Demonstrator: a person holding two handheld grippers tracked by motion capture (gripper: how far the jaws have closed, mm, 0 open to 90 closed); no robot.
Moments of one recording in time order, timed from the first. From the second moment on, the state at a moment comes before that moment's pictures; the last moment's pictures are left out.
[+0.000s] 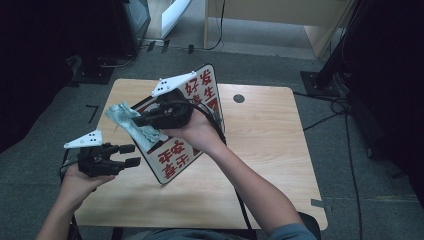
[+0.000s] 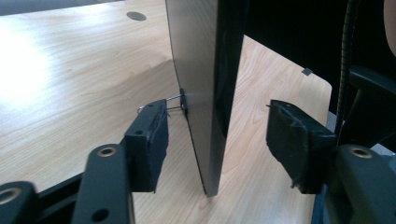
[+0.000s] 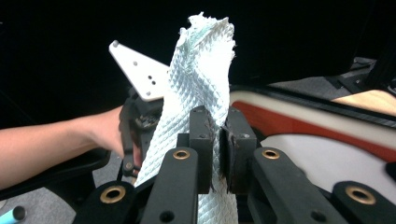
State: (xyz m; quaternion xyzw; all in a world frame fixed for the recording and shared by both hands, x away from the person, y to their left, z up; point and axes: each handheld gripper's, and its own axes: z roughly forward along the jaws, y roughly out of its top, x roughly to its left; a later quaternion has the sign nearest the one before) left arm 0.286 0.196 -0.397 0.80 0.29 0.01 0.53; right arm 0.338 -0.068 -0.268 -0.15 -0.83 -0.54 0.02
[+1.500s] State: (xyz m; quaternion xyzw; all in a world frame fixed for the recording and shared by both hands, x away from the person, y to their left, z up) left arm 0.288 0.174 -0.388 0.80 0.31 0.02 0.51; right arm 0.389 -0.050 -0.245 -0.16 -0.85 -0.51 0.03
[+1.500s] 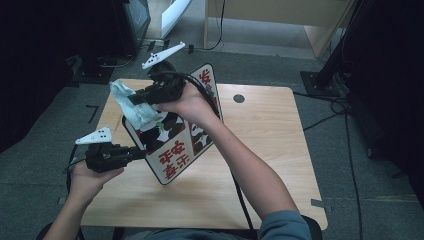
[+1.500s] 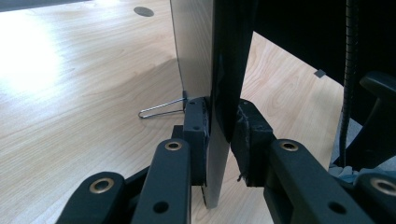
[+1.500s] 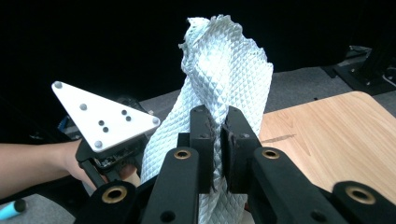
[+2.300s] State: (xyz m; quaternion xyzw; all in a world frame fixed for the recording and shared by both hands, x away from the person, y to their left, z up) left arm 0.285 0.171 -0.386 0.80 0.32 0.02 0.50; right arm 0.395 -0.060 -0.249 -0.17 -0.84 -0.51 0.04
